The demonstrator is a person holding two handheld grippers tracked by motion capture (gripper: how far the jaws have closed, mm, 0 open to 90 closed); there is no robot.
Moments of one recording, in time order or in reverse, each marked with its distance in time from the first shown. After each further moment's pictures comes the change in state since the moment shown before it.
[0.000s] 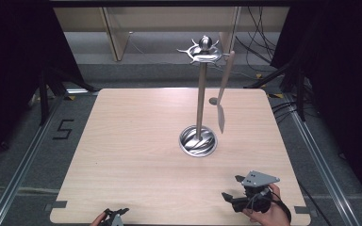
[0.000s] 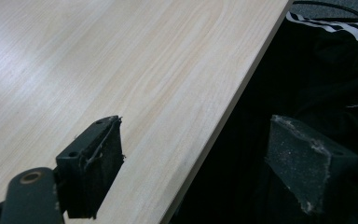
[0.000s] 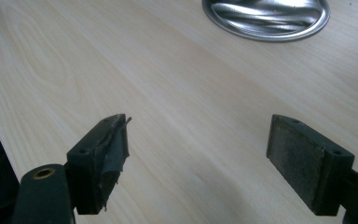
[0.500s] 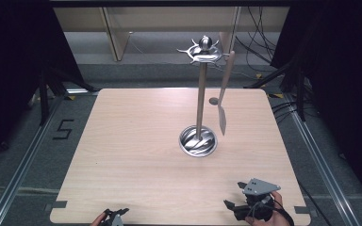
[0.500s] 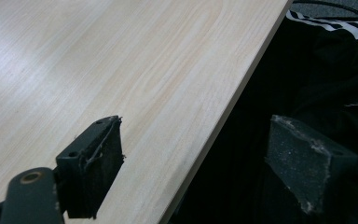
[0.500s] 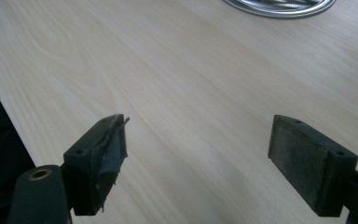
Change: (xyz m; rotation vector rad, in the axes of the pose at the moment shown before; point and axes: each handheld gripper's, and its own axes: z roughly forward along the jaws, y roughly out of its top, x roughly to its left) left arm -0.001 0.000 0.000 0.002 -0.002 0.000; right arm 0.010 -0.015 -0.006 0.036 -0.019 -0.016
